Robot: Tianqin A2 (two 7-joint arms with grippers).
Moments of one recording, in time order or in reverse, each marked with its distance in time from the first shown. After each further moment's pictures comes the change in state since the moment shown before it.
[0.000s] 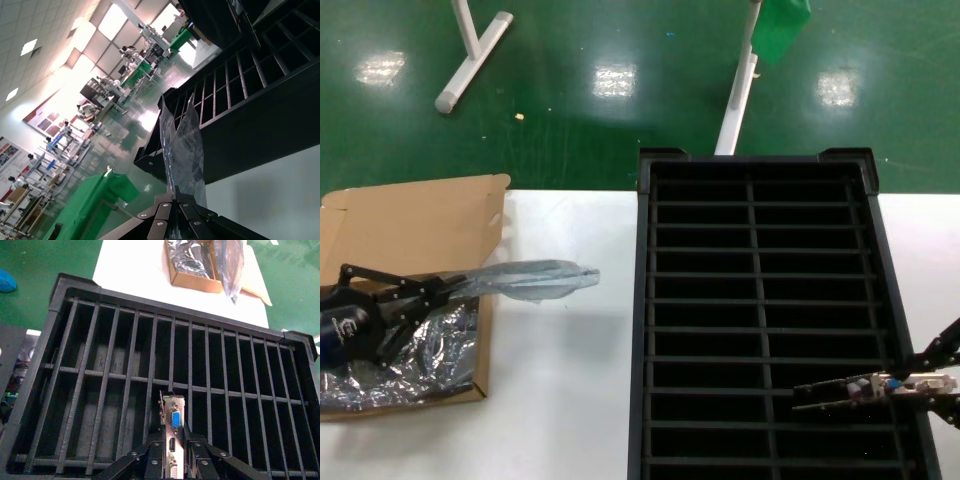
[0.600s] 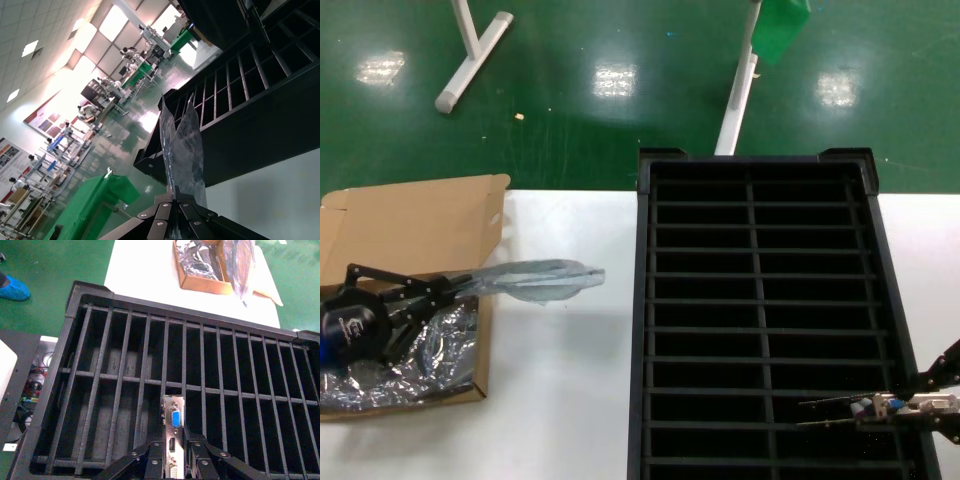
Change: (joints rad) left arm 0.014 0.011 -0.011 -0.025 0.001 -0.011 -0.008; right arm -0.026 0.027 0.018 0.000 0.054 -0.015 -0.006
